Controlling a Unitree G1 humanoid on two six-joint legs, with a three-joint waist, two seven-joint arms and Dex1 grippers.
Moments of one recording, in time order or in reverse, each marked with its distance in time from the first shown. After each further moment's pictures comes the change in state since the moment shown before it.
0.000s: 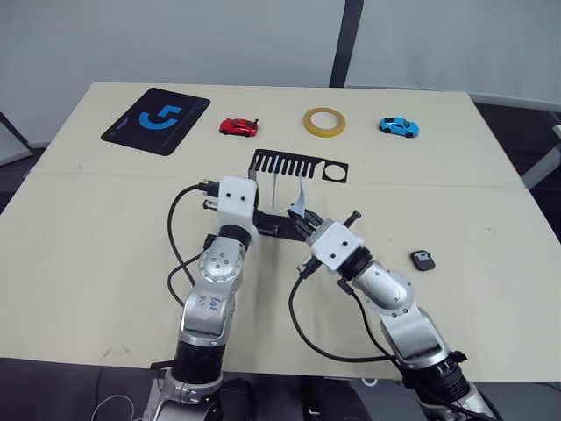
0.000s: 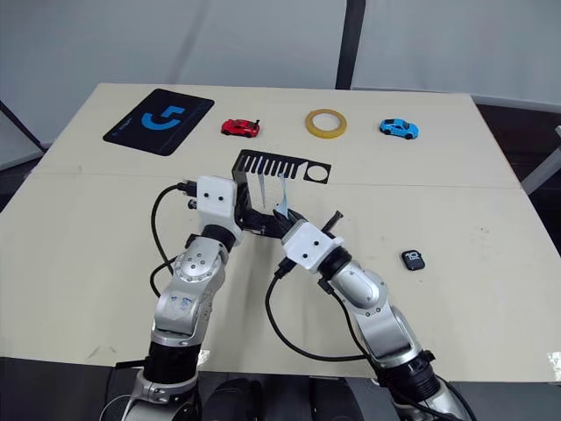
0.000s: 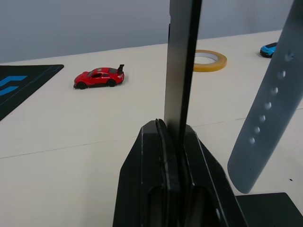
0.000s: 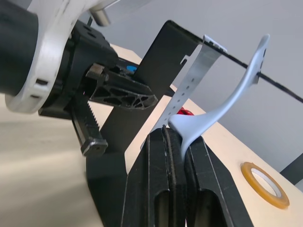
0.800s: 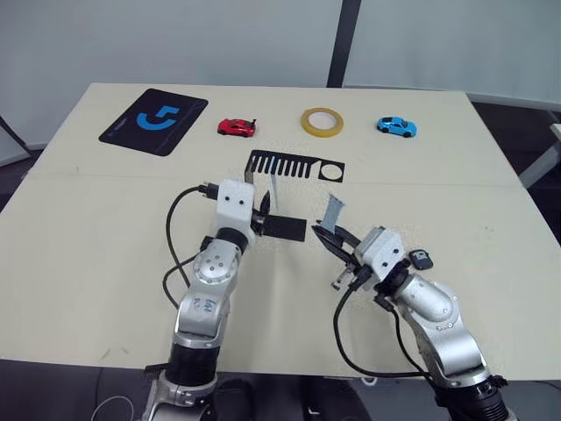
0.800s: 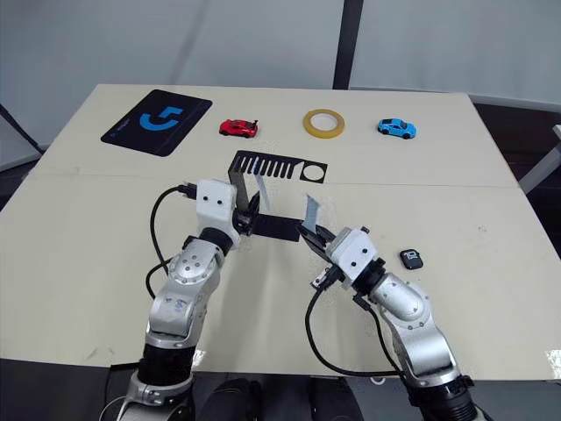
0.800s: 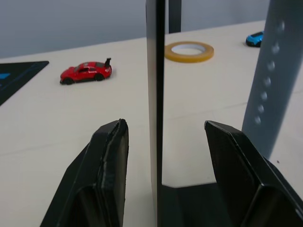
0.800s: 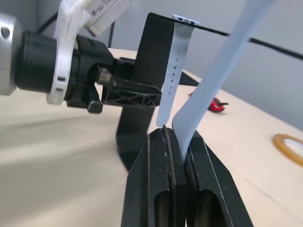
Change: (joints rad) left arm 0.049 0.052 0.000 -0.029 -0.019 0.025 -0.082; right arm 0.118 -0.089 -0.154 -0.087 0.385 0.069 0.209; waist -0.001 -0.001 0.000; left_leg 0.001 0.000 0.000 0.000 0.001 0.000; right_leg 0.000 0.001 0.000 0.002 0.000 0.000
